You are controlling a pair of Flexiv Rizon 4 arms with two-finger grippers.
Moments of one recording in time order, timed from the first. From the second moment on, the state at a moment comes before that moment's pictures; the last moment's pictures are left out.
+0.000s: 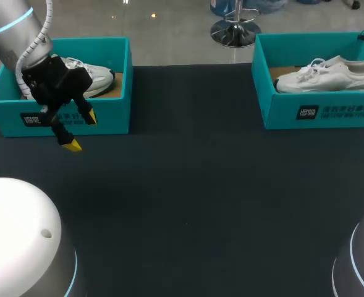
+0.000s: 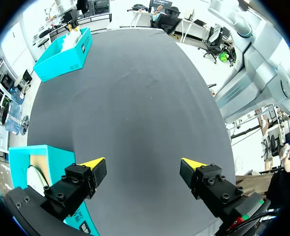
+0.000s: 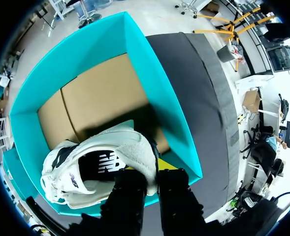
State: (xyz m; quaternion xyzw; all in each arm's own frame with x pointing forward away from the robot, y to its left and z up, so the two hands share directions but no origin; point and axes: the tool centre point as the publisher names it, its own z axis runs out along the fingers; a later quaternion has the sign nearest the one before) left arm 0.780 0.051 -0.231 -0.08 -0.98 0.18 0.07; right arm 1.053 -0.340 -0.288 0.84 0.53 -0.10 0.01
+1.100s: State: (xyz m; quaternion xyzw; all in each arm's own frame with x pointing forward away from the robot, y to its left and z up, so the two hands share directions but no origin) left arm 0.780 0.051 -0.231 -0.08 -0.98 0.18 0.07; right arm 1.063 -0.345 -0.301 0.85 0.52 -0.09 0.01
